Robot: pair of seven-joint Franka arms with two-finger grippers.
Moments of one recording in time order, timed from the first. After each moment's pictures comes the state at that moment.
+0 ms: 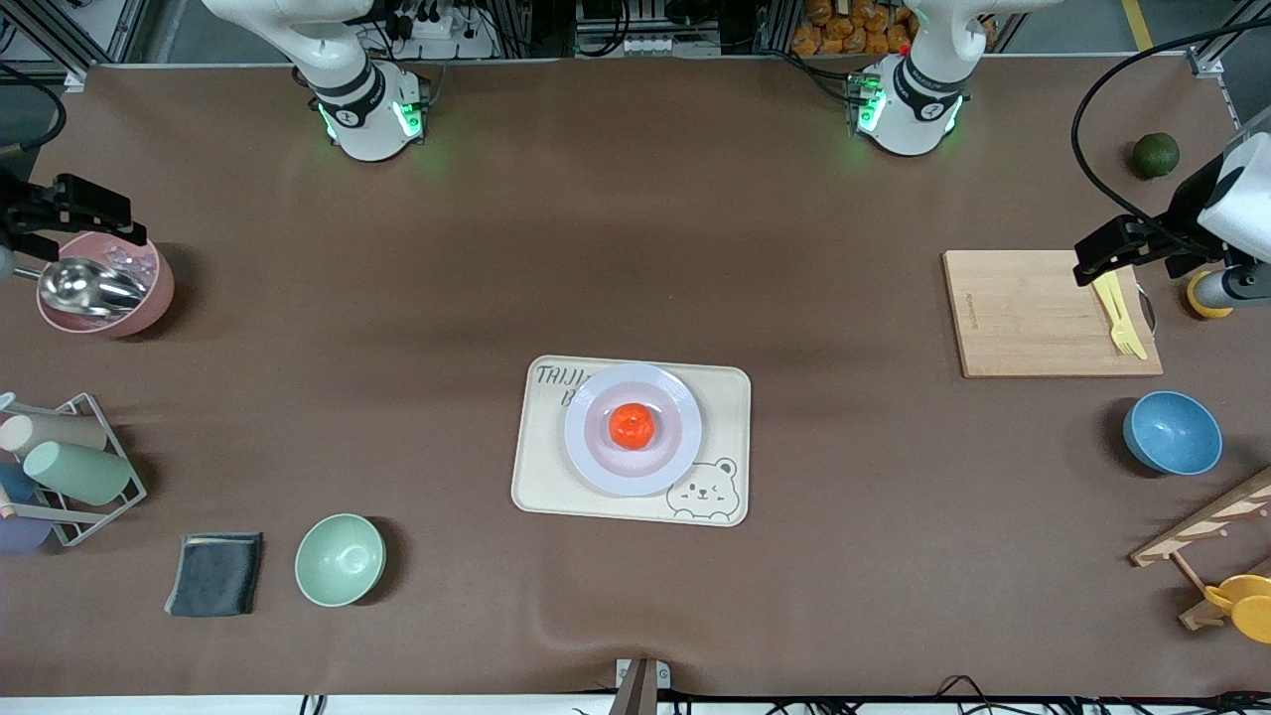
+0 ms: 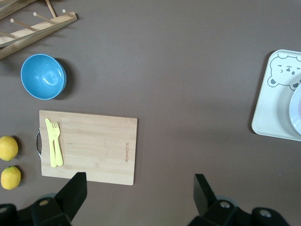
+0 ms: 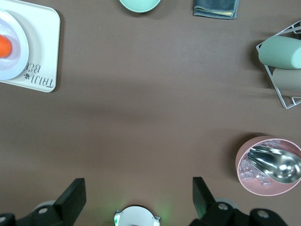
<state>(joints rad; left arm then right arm) 0.02 0.05 -0.10 -1.50 0.03 1.53 -0.15 0.03 0.08 -0.09 -1.37 0.06 1.31 -0.20</state>
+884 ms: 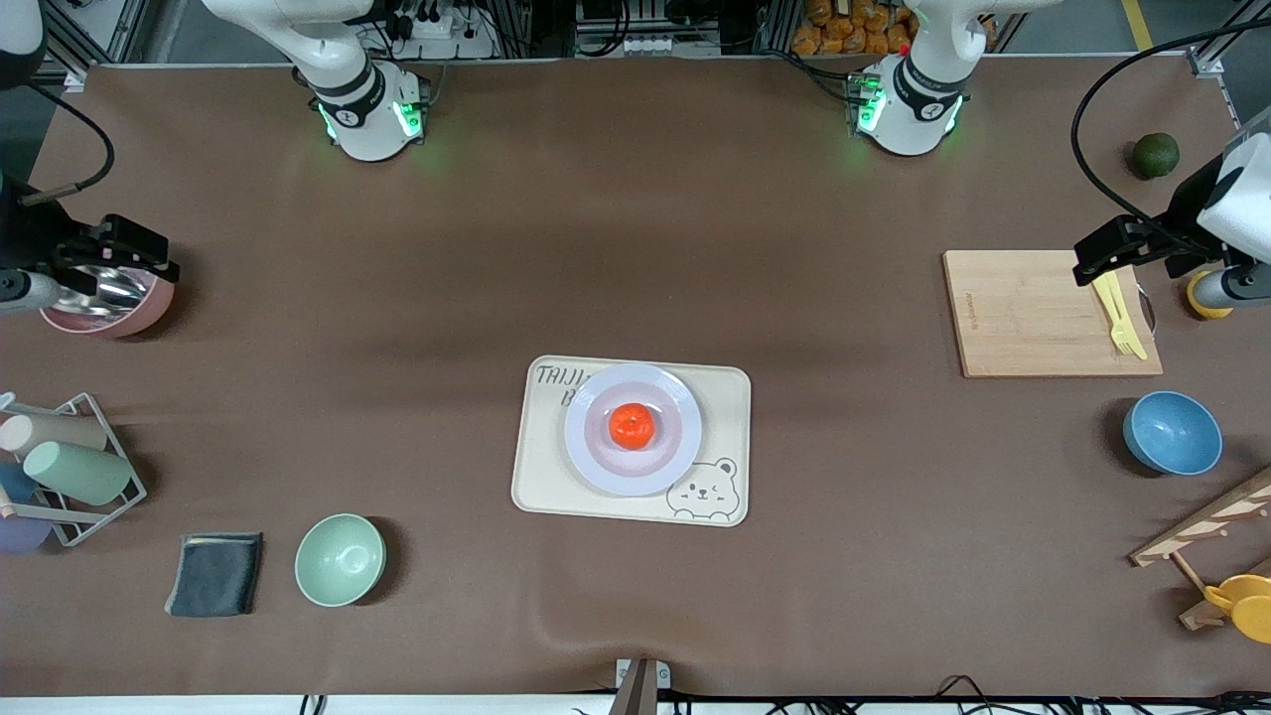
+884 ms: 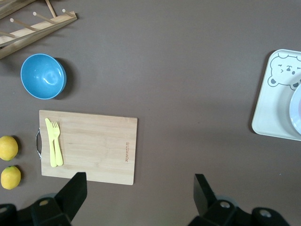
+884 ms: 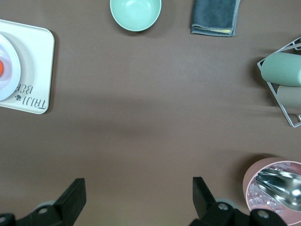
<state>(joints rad) 0.02 0.05 -0.10 -1.51 0.03 1.53 -0.15 0.03 0.01 -0.08 -1.61 0.06 1.56 -0.18</state>
